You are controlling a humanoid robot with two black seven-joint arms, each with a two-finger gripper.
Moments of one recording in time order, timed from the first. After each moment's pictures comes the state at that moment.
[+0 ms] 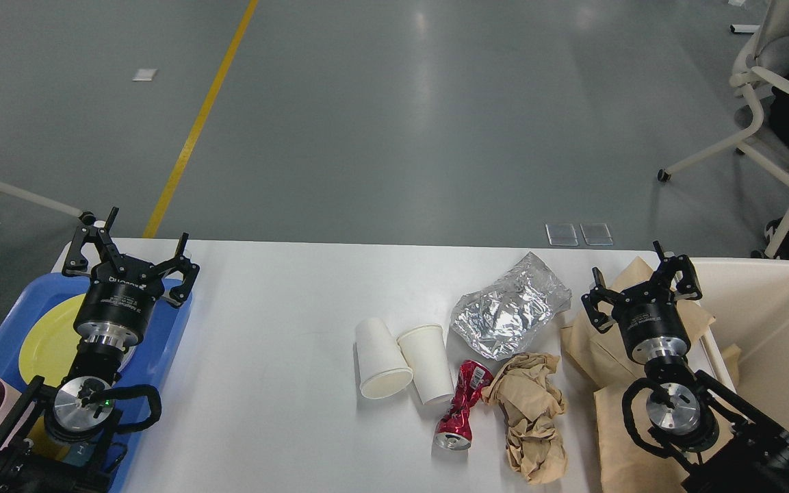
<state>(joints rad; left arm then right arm) -0.19 0.14 -1.47 -1.11 0.19 -0.30 -0.12 0.31 -0.27 0.93 0.91 0.04 0.13 0.49</state>
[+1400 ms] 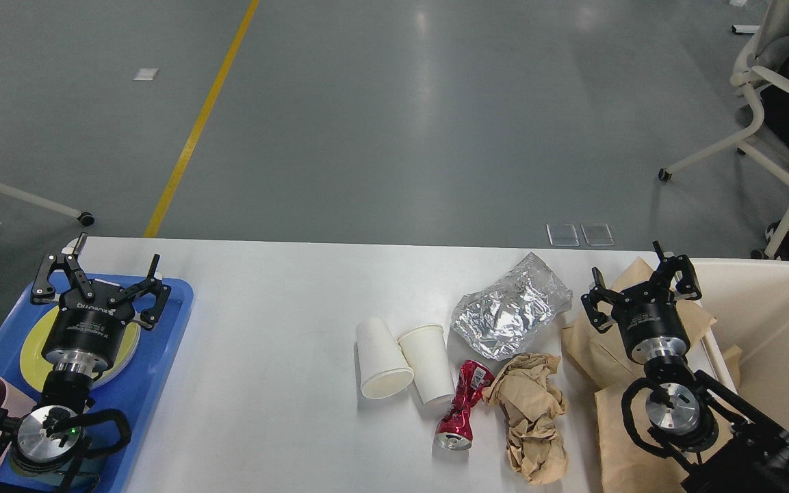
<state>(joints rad) -0.13 0.19 -1.49 -1.03 0.10 -0.42 -0.11 0.31 -0.27 0.93 0.91 0.04 0.13 0.49</state>
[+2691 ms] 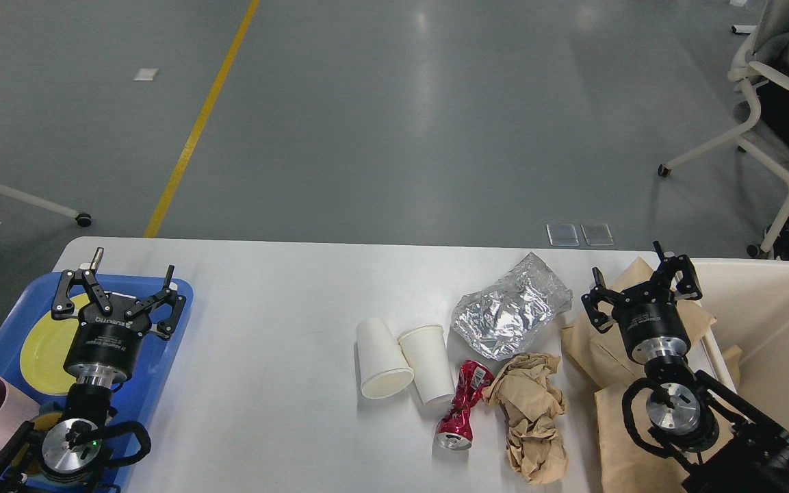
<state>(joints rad) -0.16 0.13 -1.49 -0.91 0.10 -0.54 -0.15 0.31 -0.27 0.93 0.91 0.04 0.13 0.49</state>
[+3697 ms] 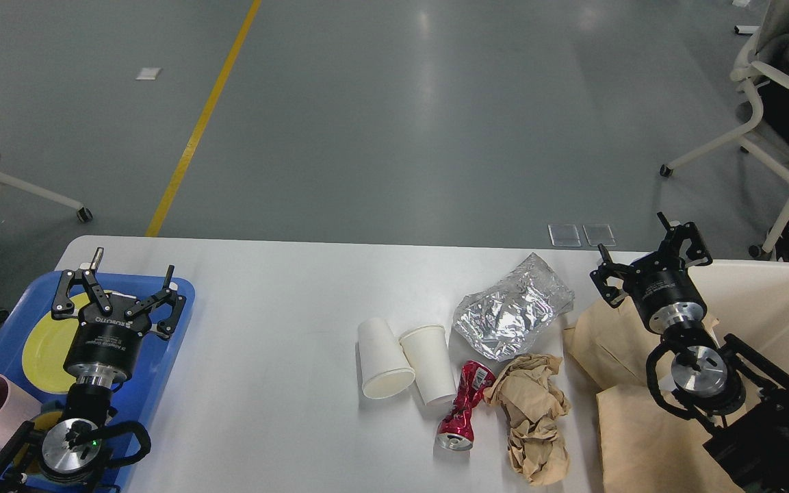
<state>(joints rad) -0.16 0.13 -1.49 -0.91 0.10 -0.54 -0.15 0.40 -0.34 0.95 0.90 0.08 0.12 0.32</state>
